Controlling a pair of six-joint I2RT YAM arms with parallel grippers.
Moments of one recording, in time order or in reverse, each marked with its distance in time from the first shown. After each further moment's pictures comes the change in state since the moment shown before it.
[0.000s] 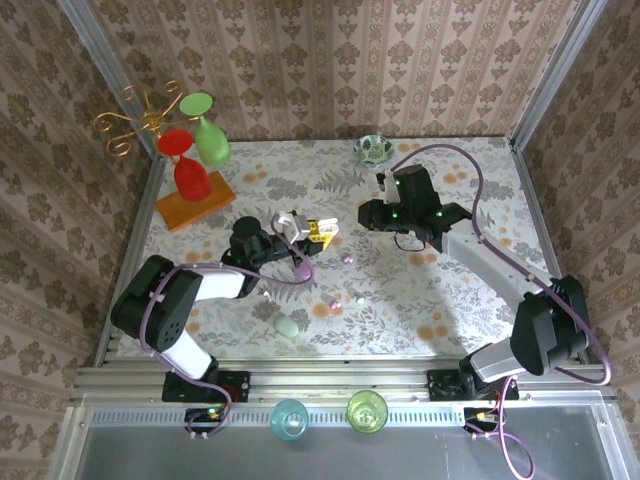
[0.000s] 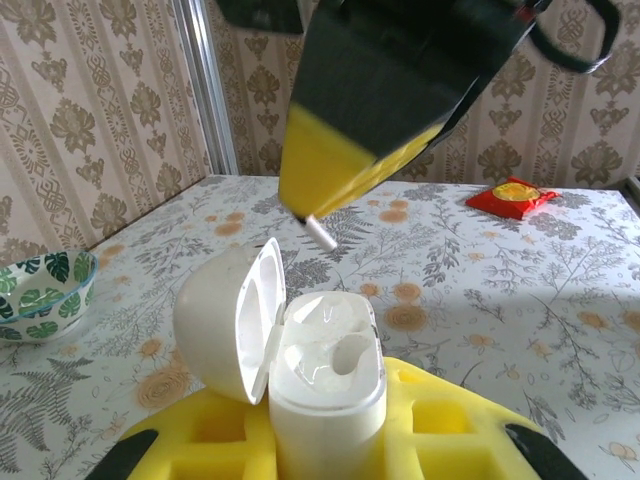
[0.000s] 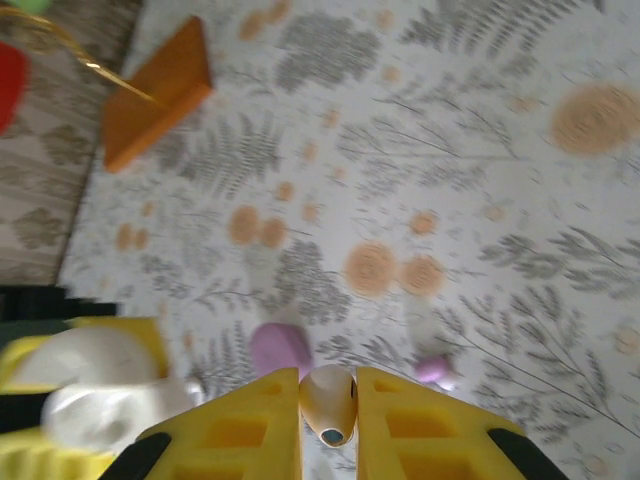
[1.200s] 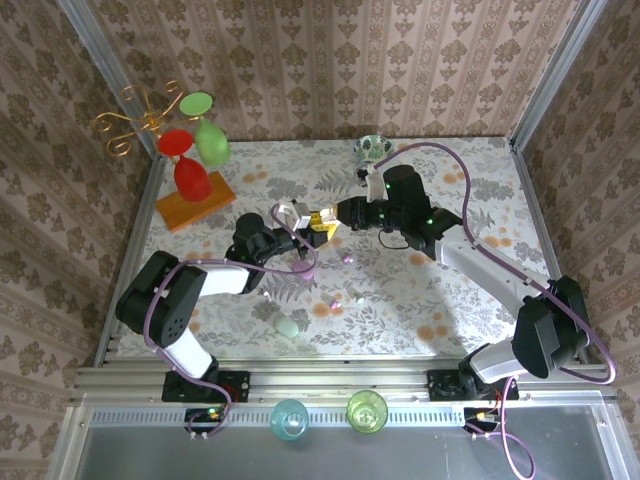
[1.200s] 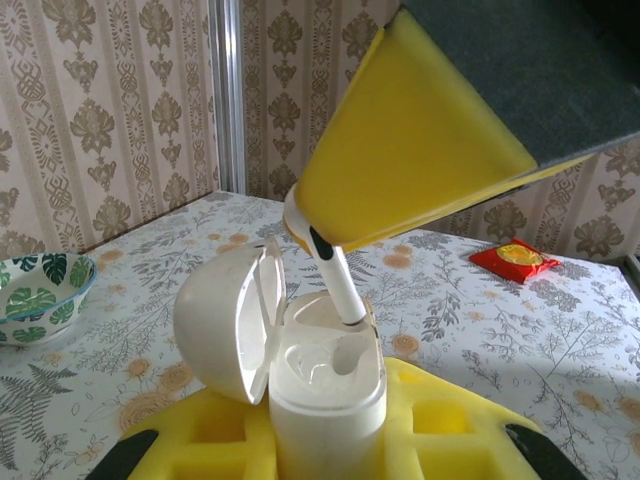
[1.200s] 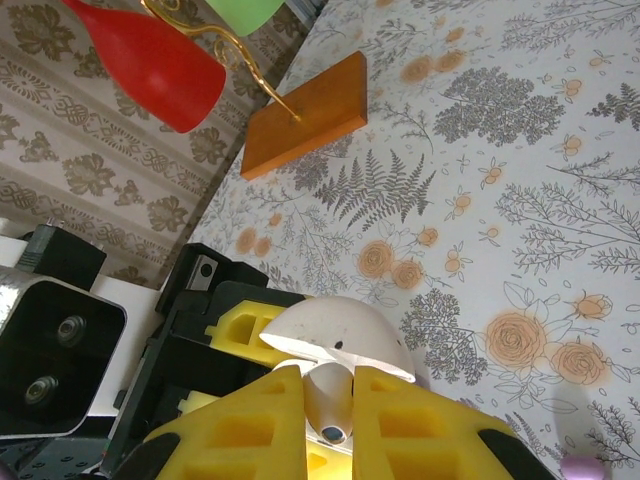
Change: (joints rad) left arm -0.020 0.031 0.050 0.063 -0.054 -0.195; right arm 0.085 0.005 -0.010 0.207 -0.092 0.000
